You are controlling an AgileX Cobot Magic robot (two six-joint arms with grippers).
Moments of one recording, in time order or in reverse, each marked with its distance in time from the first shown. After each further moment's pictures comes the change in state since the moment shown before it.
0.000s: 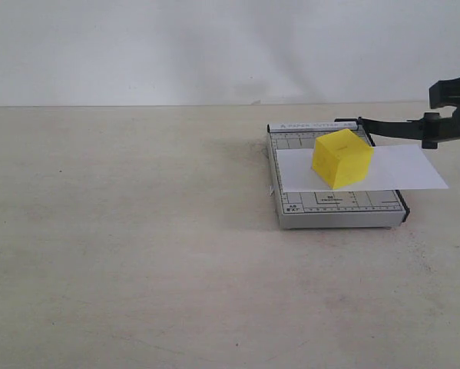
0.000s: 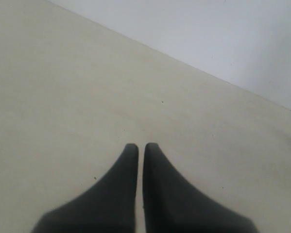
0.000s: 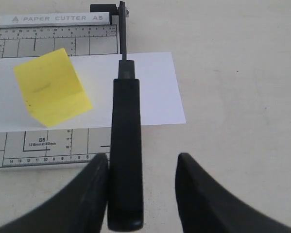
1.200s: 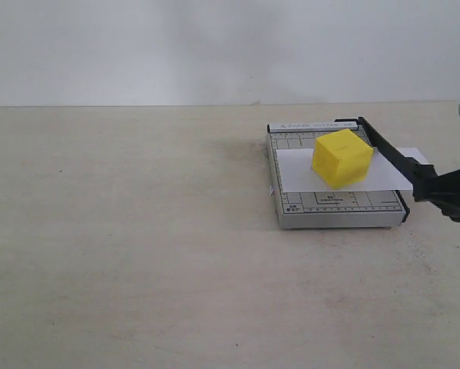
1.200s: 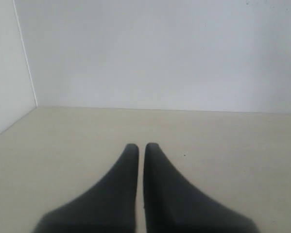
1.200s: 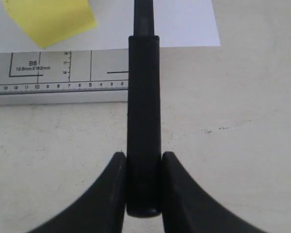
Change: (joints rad) left arm 0.000 -0.208 0.000 0.276 -0.042 0.119; right arm 0.004 -0.006 0.325 0.140 -0.221 -0.091
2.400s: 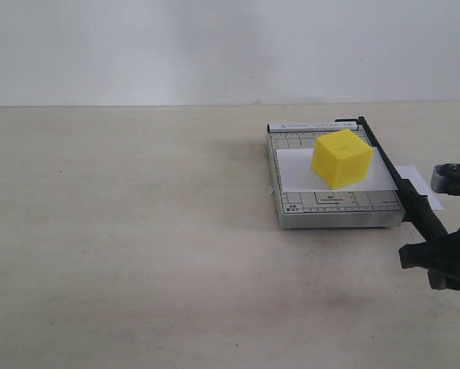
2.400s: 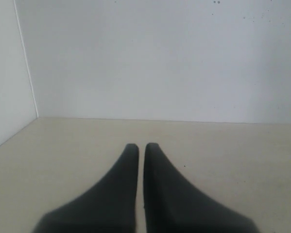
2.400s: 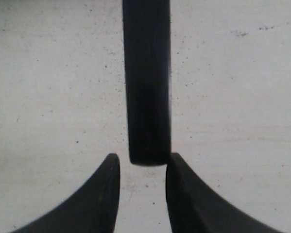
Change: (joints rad) left arm 0.000 -0.038 0.000 0.000 -0.004 0.001; right arm -0.004 0.195 0.077 0.085 -0.020 -0.078
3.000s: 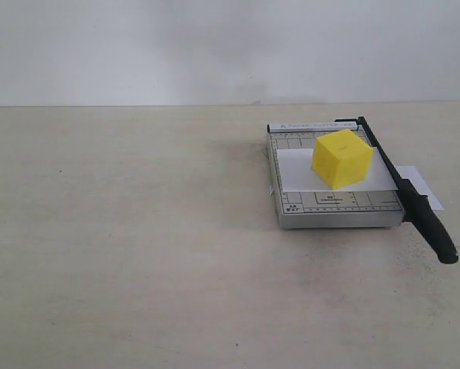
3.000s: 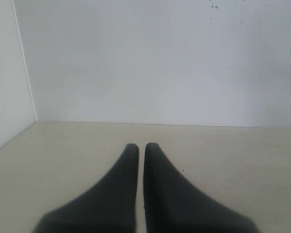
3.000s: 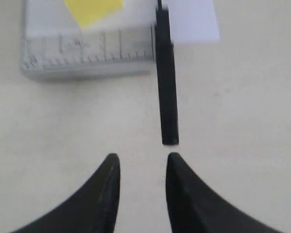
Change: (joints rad) left arm 0.000 0.000 0.000 -0.003 -0.014 0.002; right arm 0.000 -0.589 -0.032 0.034 0.256 0.034
